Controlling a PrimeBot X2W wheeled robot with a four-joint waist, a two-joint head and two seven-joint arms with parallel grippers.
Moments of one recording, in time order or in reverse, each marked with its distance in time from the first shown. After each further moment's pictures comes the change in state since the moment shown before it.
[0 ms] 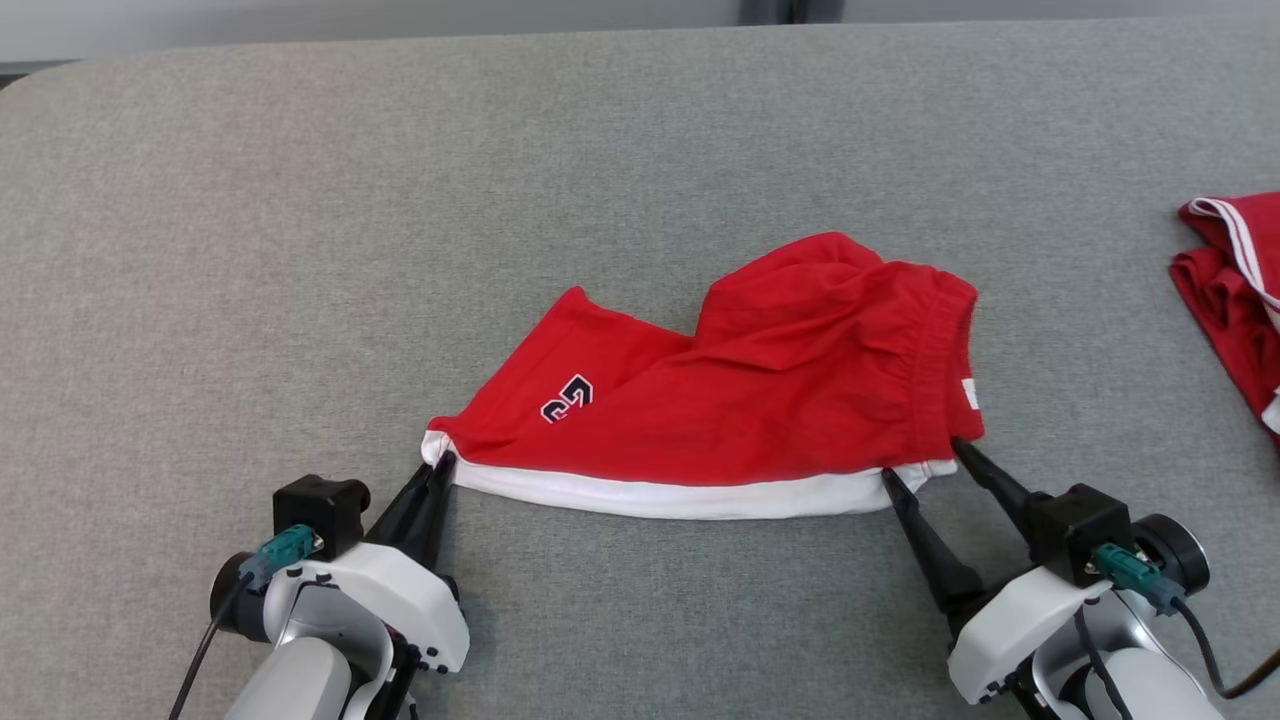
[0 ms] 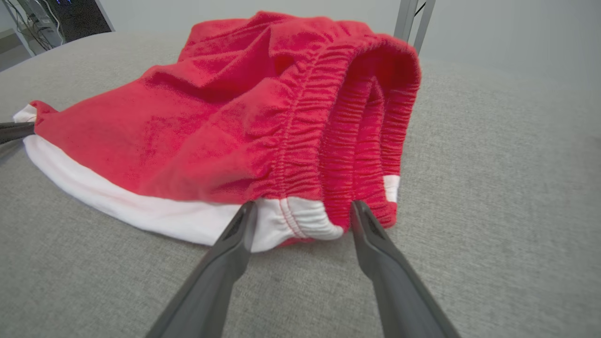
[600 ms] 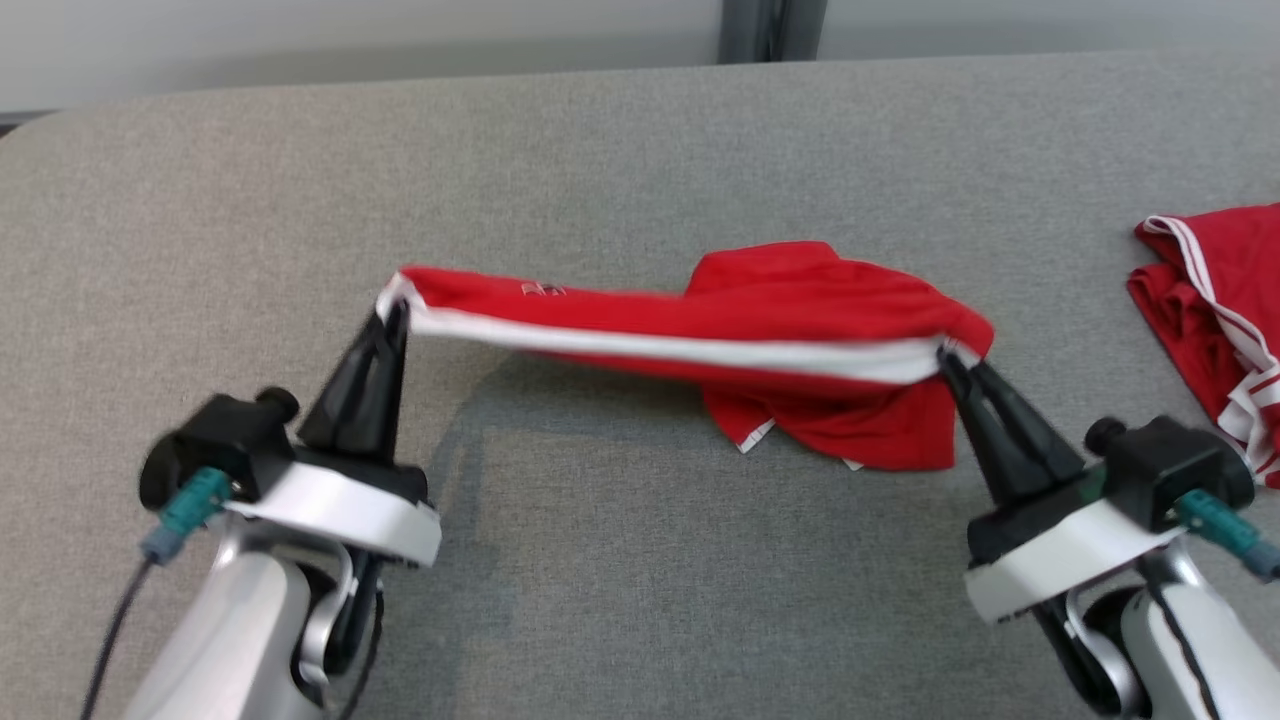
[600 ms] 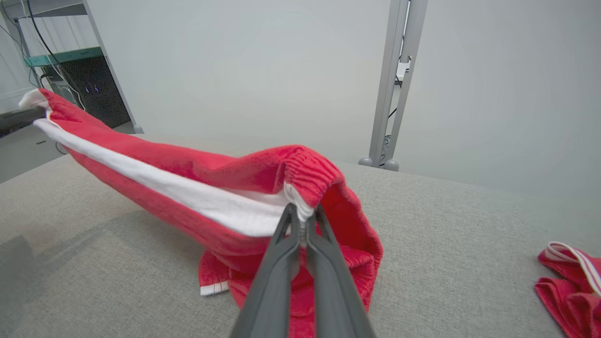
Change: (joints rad) left arm -0.057 0.049 0.048 -0.238 0.040 0.035 -0.121; right arm -0.055 -0.008 -0.044 -0.147 0.041 0.000 -0.030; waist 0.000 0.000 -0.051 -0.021
